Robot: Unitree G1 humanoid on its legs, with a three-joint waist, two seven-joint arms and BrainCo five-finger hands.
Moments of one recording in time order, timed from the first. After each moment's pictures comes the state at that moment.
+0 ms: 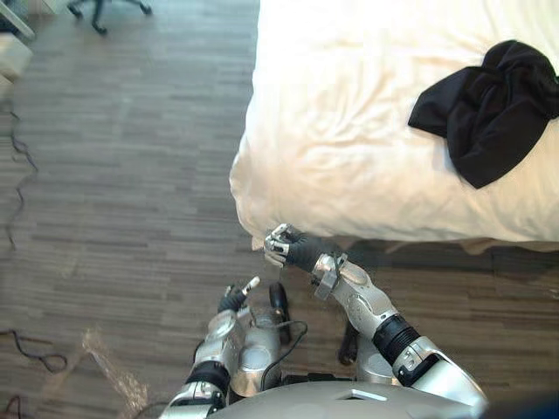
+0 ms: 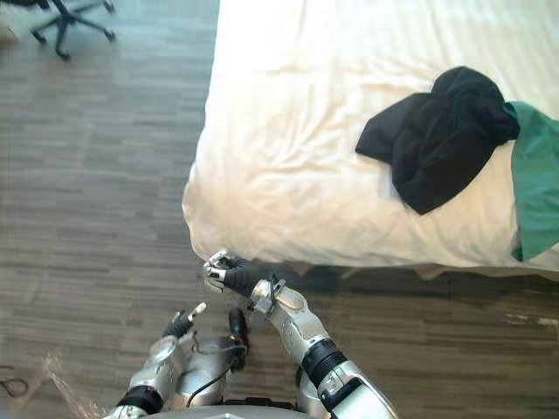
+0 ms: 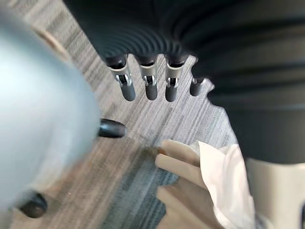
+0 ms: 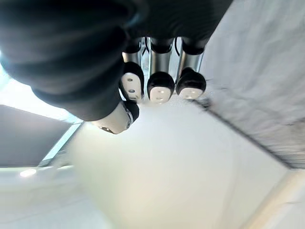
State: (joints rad) left arm -0.01 0.02 0.08 0.85 -0.41 0.06 0.14; right arm -0.31 0.02 0.47 0.51 0.71 -0.11 0.61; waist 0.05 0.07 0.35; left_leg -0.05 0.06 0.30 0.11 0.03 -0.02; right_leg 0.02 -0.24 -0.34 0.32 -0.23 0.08
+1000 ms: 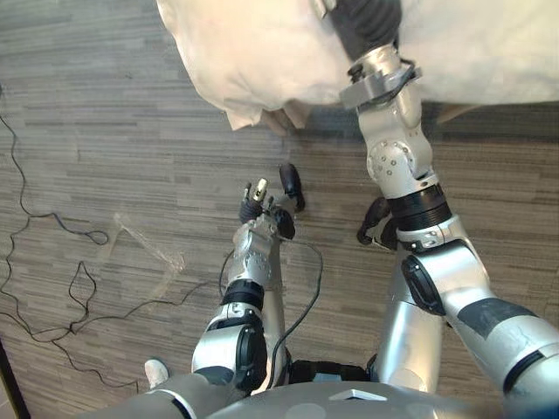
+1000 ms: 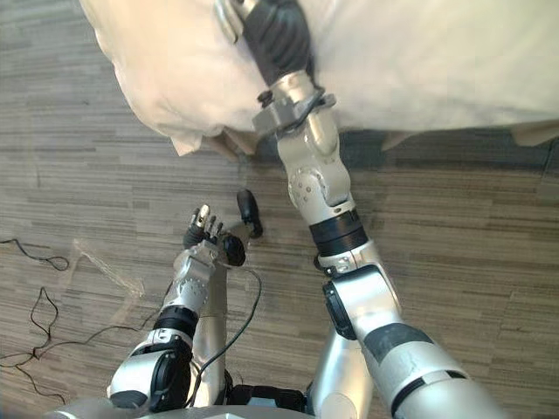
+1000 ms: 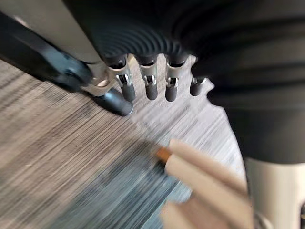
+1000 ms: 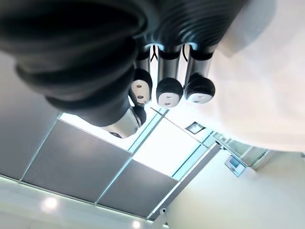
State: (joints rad) left arm -0.52 -0.15 0.39 0.75 -0.60 -0.09 0.14; right arm -1.01 -0.08 0.07 0.28 0.75 -0.23 0.18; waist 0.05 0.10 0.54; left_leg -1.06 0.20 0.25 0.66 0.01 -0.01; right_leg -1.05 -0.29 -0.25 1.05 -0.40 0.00
